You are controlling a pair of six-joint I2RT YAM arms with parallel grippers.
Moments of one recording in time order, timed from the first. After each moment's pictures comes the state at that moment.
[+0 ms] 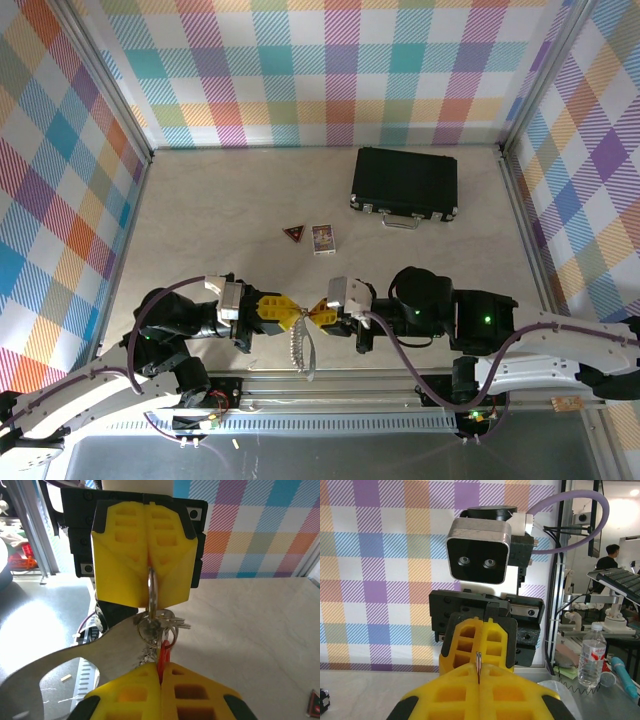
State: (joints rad) left arm -1.04 0.51 0.60 0.20 0.49 -0.16; right arm 1.42 0.92 1.08 -0.43 -0.01 -0.11
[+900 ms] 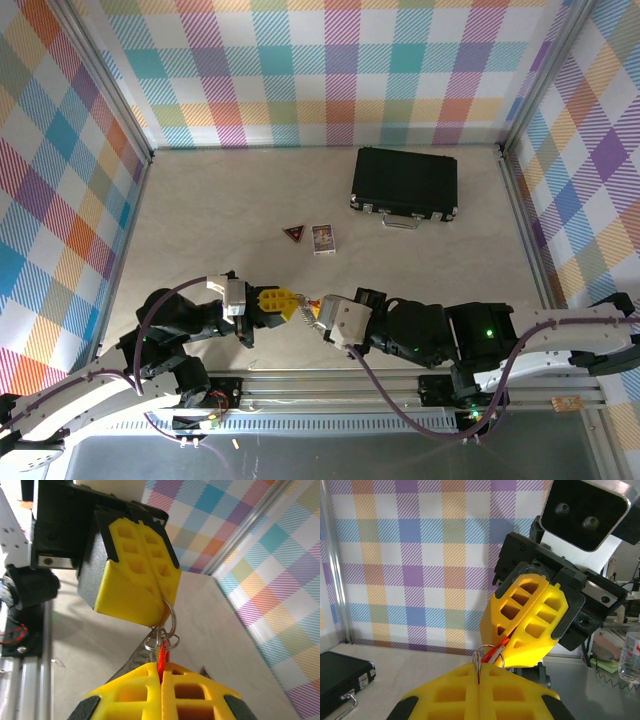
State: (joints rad) left arm -1.04 0.48 0.60 0.10 0.35 -0.08; right arm 1.67 1.00 1.20 -0.53 0.59 -0.33
